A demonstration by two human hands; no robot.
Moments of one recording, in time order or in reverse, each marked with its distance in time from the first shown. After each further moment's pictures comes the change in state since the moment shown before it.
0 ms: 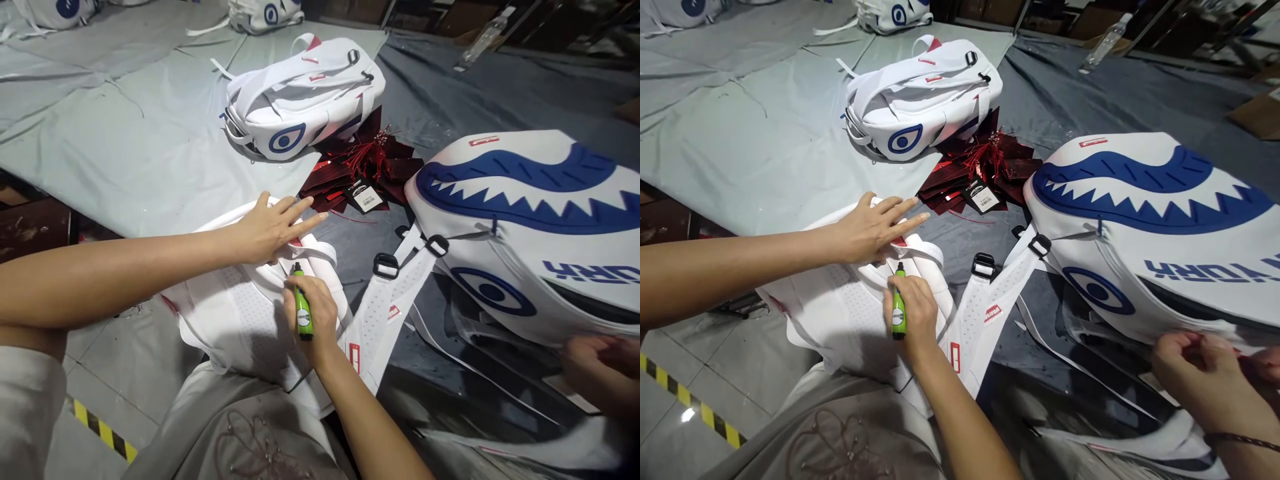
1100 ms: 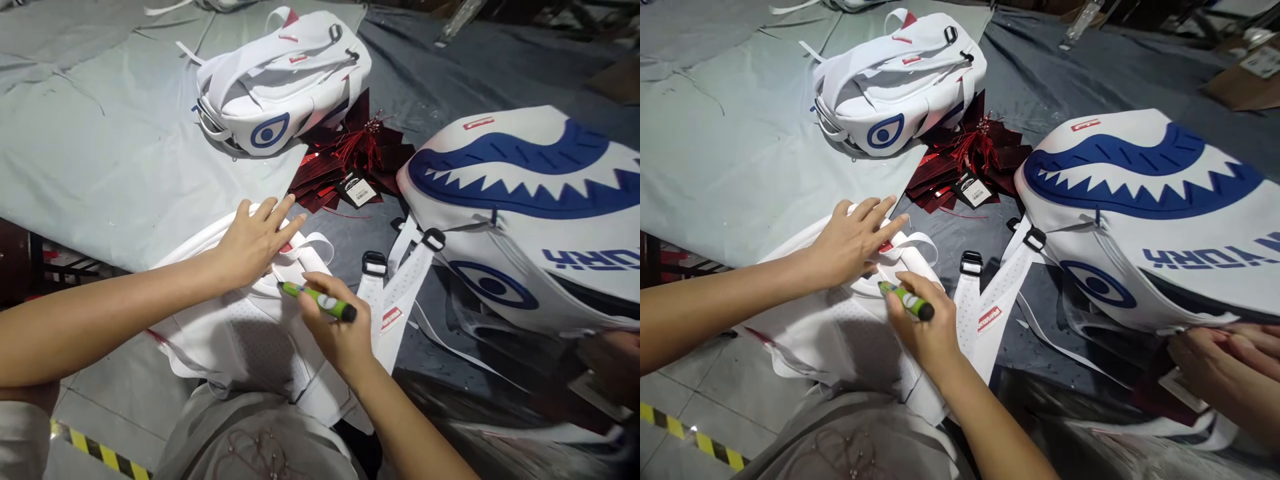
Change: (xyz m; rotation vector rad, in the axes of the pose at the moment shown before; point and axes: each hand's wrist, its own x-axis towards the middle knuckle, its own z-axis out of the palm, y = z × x) left_hand 0.001 0.000 -0.001 0.025 -0.035 -0.133; right_hand 0.039 -0.003 -0.030 0.060 -0.107 0.350
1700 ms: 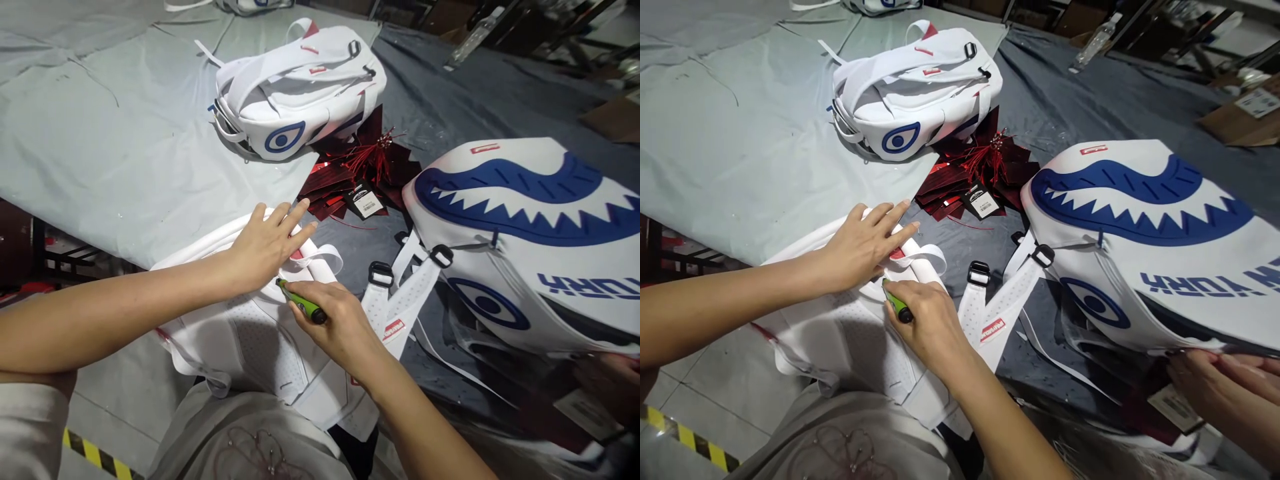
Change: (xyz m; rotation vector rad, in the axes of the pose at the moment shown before) left_hand -0.002 -0.001 -0.006 -0.033 -0.042 -0.008; right_hand 0.027 -0.008 -0.007 -0.184 -0.478 -0.196
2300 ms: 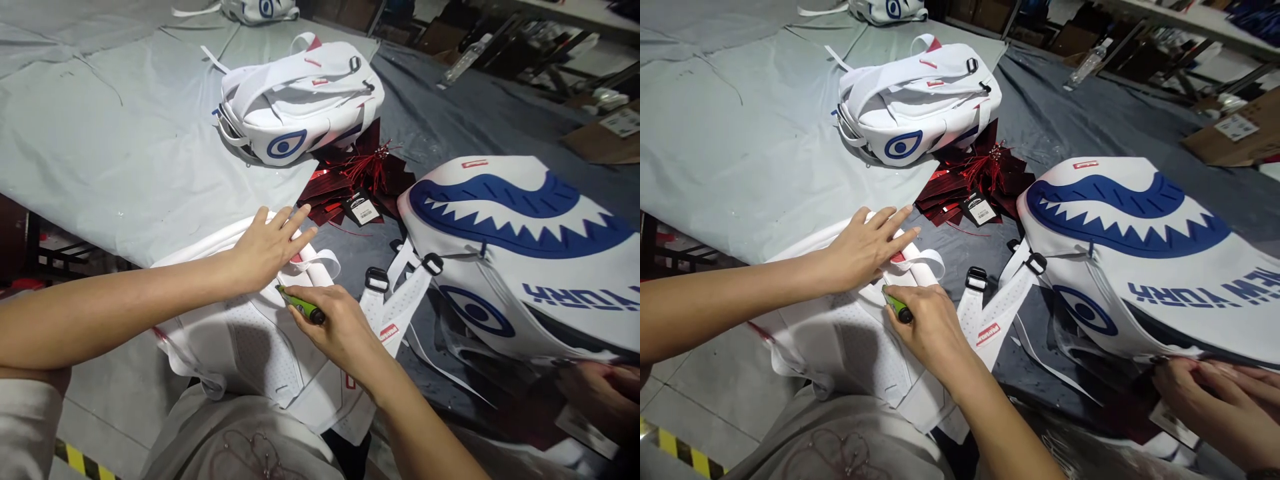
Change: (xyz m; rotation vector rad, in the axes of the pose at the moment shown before) left_hand 0.000 -0.002 0.002 -0.002 -0.014 0.008; right_hand 0.007 -0.002 -0.004 -0.035 -0.076 0.104
